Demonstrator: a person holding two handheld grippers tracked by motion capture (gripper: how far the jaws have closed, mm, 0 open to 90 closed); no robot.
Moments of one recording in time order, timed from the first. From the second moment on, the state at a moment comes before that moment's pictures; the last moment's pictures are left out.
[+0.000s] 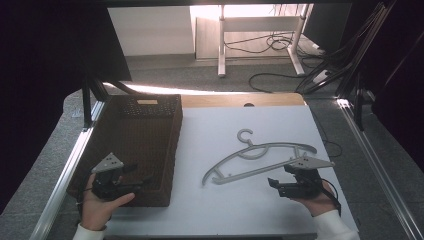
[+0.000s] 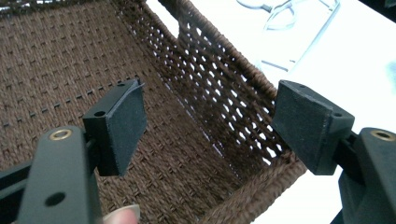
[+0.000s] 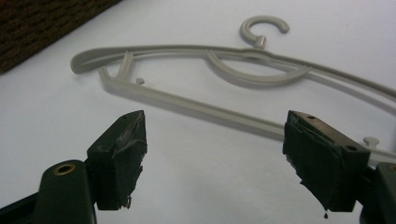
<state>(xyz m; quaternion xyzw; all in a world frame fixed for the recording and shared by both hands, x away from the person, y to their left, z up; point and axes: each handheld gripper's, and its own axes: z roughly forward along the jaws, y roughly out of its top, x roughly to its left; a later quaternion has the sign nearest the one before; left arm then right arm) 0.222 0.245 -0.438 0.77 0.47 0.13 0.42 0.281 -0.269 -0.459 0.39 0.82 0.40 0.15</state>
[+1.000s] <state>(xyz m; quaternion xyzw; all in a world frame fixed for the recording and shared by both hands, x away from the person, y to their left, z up) 0.215 0.241 -0.433 0.77 0.45 0.13 0.43 0.283 -0.257 -0.462 0.40 0.83 0.36 0.15</state>
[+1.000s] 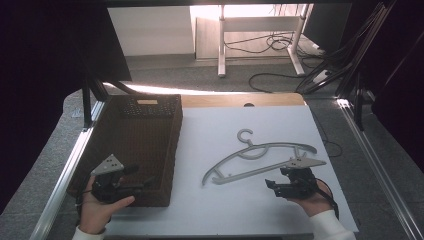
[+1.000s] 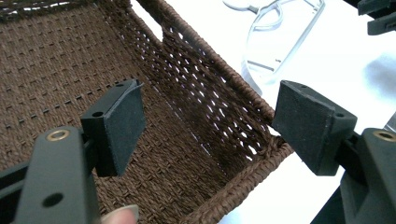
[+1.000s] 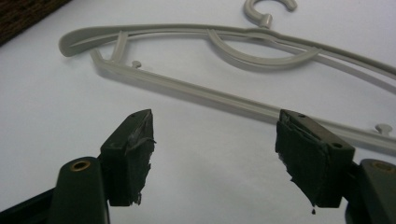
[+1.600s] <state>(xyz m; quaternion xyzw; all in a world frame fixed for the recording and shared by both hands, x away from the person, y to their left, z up) 0.218 0.237 -0.437 0.78 0.45 0.12 0.42 0.290 -0.246 -0.460 0.41 0.84 0.33 0.14</state>
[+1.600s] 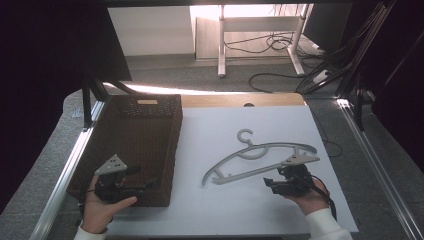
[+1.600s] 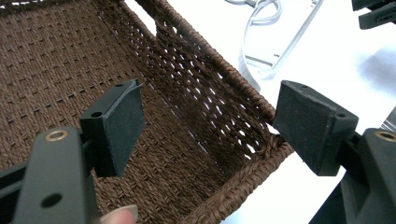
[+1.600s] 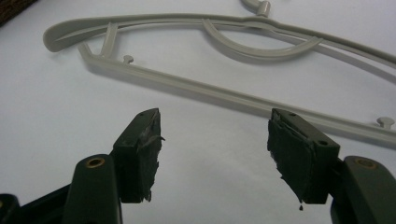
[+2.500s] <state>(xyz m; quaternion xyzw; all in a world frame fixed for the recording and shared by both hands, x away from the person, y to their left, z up) 0.223 0.233 -0.442 0.78 0.45 0.12 0.41 0.373 -0.178 -0.483 0.40 0.88 0.25 0.06</state>
